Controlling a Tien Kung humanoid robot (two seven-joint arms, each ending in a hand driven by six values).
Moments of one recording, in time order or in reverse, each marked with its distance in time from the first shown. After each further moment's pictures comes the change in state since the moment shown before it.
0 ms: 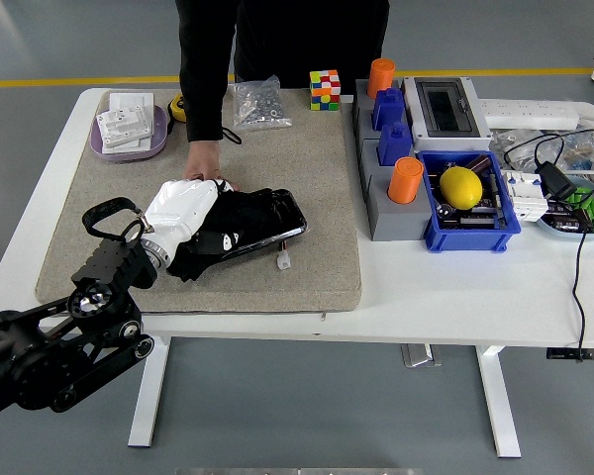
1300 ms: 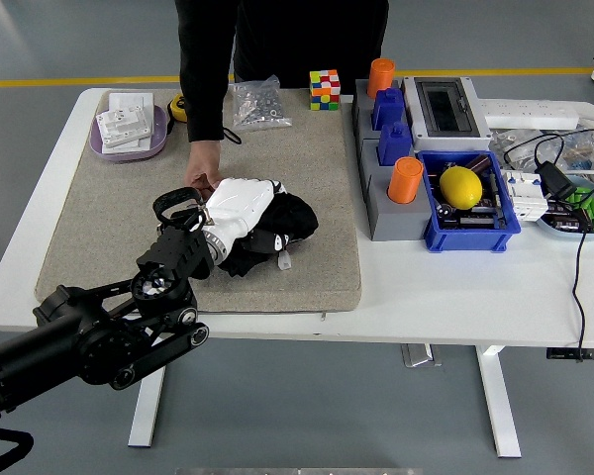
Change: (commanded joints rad) left arm -0.151 -0.163 0.141 0.152 -0.074 0.003 0.003; right arm 0.012 0.002 -0.022 0.002 0.000 0.003 0.001
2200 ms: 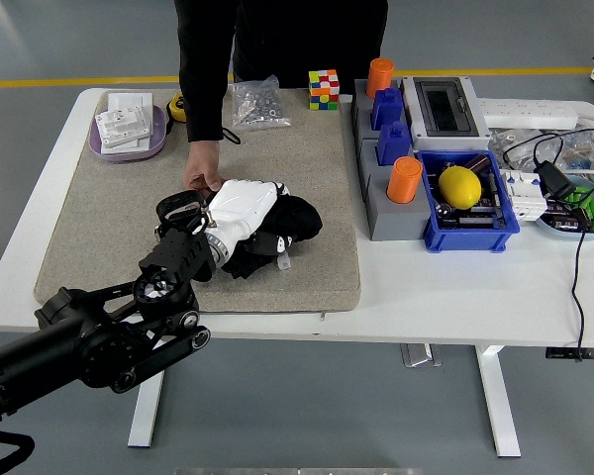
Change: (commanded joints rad) left arm 0.027 0.018 -0.025 -0.022 0.036 -0.004 0.004; right arm -0.003 0.002 0.007 -0.005 0.001 -0.003 0.004
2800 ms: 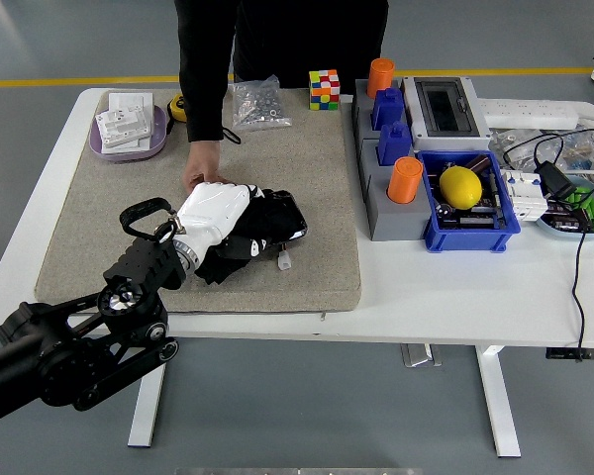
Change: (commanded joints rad) left arm 0.091 0.106 -0.074 -0.136 0.062 -0.014 0.011; right arm -0.011 0.002 0.012 -0.002 -0.002 -0.002 0.002
